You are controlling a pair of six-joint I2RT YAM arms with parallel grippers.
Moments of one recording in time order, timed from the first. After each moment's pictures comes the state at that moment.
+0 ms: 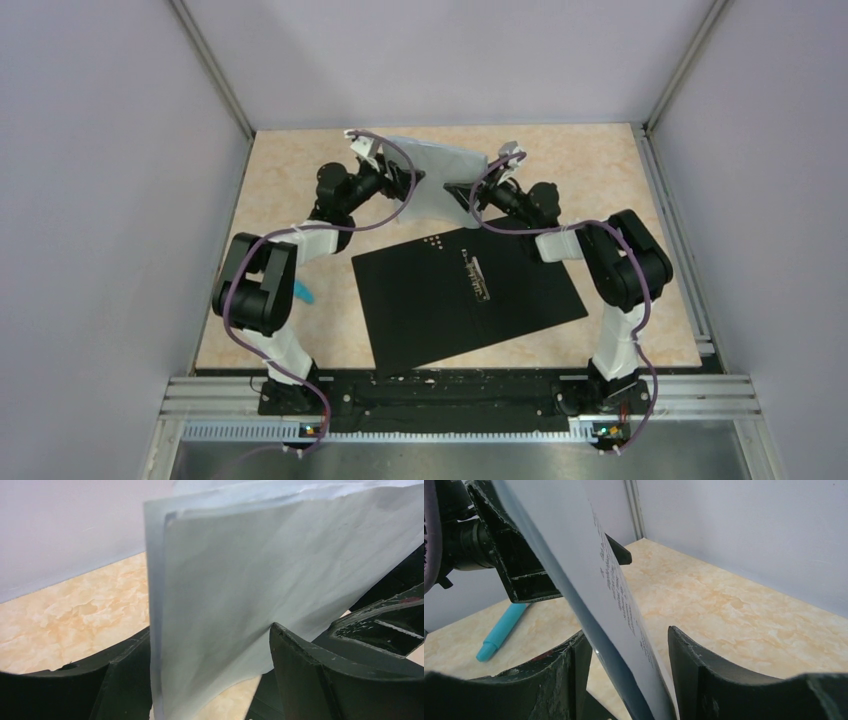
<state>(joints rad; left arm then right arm) -0.27 1.73 0.93 0.89 0.54 -0.24 0.42 1.91 0.88 1.31 -0.56 0.33</state>
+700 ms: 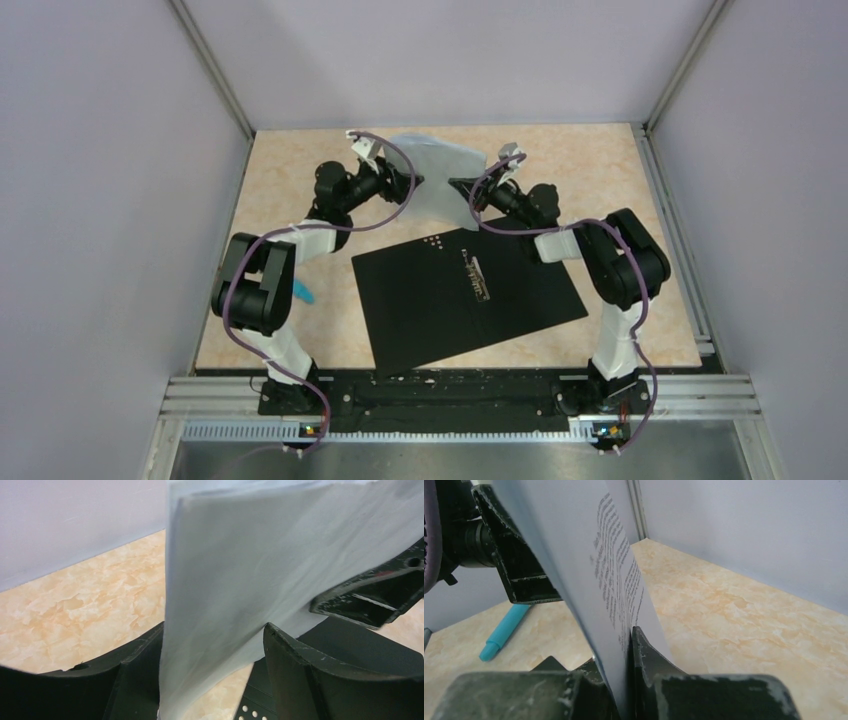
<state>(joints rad) -0.24 1.73 0.93 0.84 0.63 -0.23 0.42 1.93 0.88 1.35 -0.57 0.35</state>
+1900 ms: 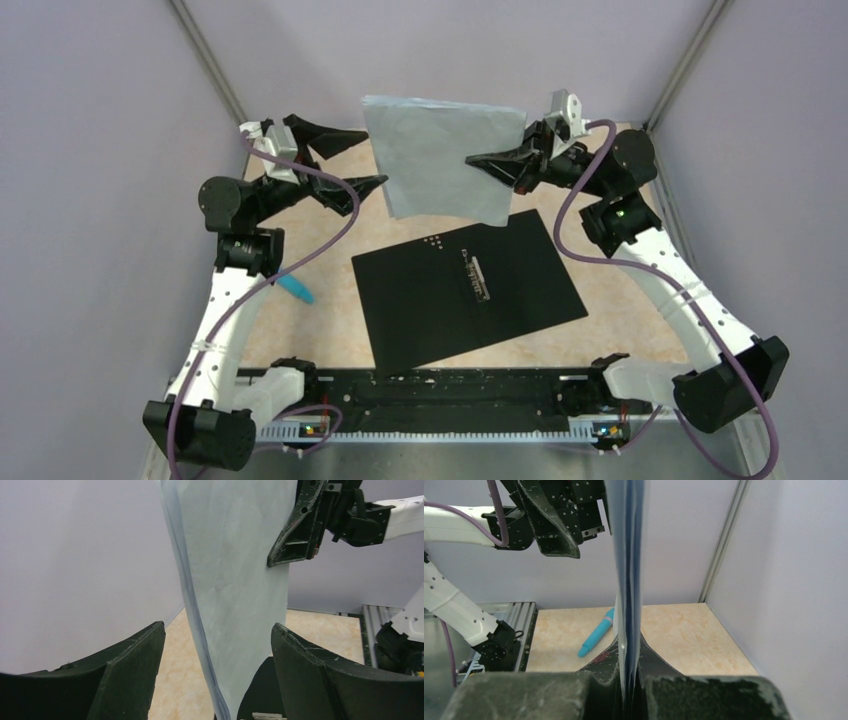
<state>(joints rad) -0.12 1.03 1.08 0.55 0.99 -0.34 0.44 1.20 1.23 0.37 -0.91 0.16</state>
